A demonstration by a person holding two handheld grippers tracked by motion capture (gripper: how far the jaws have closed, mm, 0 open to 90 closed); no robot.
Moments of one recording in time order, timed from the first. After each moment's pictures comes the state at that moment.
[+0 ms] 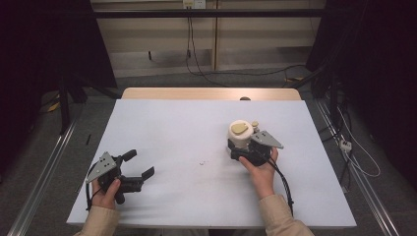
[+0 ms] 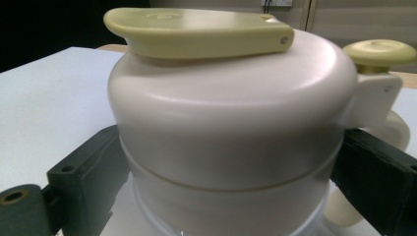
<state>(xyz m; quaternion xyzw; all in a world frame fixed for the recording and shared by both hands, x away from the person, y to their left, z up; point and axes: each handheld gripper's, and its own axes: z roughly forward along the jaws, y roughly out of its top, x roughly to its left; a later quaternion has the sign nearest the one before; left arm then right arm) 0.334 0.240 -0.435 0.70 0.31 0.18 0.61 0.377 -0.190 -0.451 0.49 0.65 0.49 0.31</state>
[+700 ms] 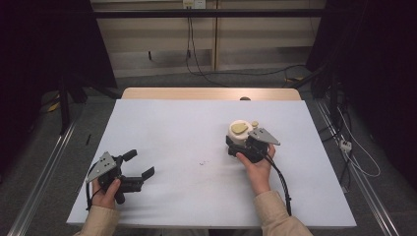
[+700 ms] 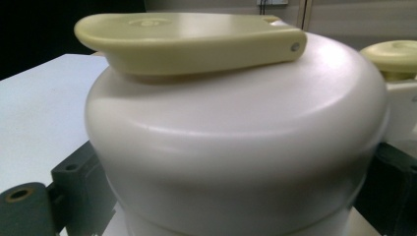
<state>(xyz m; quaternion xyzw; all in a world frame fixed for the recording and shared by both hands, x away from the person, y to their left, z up) 0.335 0.240 -0.436 0.70 0.31 0.17 0.61 0.388 -0.185 -0.452 0.50 0.64 0.50 0.31</state>
